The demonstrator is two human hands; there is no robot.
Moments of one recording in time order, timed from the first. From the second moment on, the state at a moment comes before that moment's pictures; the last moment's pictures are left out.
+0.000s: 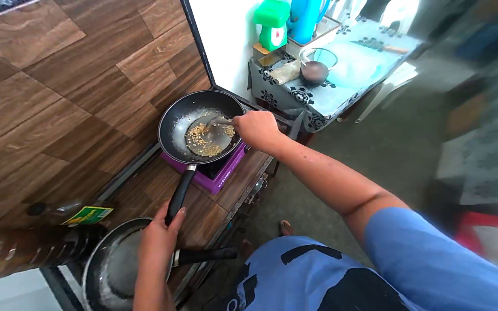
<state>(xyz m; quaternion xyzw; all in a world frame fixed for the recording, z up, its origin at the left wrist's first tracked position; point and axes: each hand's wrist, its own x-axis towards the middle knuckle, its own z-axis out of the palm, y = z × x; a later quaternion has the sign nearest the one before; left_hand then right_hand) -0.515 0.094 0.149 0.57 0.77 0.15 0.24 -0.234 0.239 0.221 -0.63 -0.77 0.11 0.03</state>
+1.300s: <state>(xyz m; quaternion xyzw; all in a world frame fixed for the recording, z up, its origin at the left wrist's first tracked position) -0.514 0.095 0.148 0.58 0.77 0.15 0.23 -0.213 0.237 0.218 -0.65 -0.75 0.12 -0.01</state>
